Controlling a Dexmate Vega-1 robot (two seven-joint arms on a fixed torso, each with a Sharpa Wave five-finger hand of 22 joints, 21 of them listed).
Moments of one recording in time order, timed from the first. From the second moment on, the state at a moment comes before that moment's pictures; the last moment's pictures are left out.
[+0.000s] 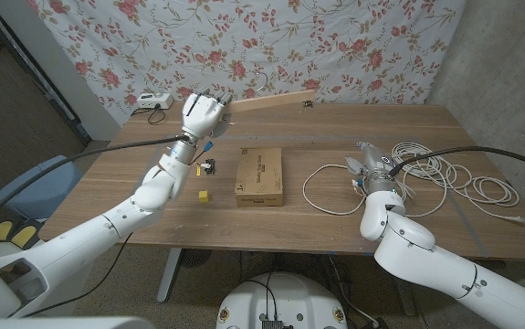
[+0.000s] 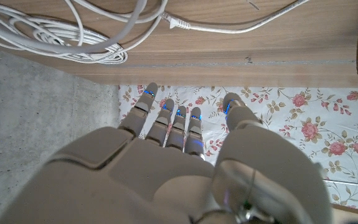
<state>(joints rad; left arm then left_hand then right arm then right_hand) 0.77 0.85 0.70 -1.70 1.16 0.41 0.76 0.80 0.10 0.72 0.17 0.50 0.64 -0.02 0.64 0.74 0.75 -0.09 1.47 1.23 1.25 -0.20 1.21 1.22 0.72 -0.07 1.52 0.41 -0.98 -0.81 -0.76 -2.29 -0.34 -1.19 -0.49 0.55 0.09 0.44 -0.18 0.19 0.30 -0.04 0.21 0.19 0.25 -0.04 0.20 0.20 0.21 -0.04 0.27 0.23 0.32 0.09 0.27 0.19</state>
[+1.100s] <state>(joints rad) 0.84 0.89 0.66 -1.85 1.30 0.48 0.57 0.78 0.10 0.72 0.16 0.51 0.64 -0.02 0.66 0.73 0.74 -0.10 1.52 1.23 1.25 -0.20 1.22 1.22 0.72 -0.07 1.53 0.40 -0.67 -0.81 -1.03 -2.07 -0.31 -1.33 -0.30 0.68 0.02 0.39 -0.16 0.24 0.36 -0.09 0.22 0.19 0.29 -0.08 0.22 0.21 0.22 -0.04 0.29 0.25 0.34 0.03 0.27 0.19</state>
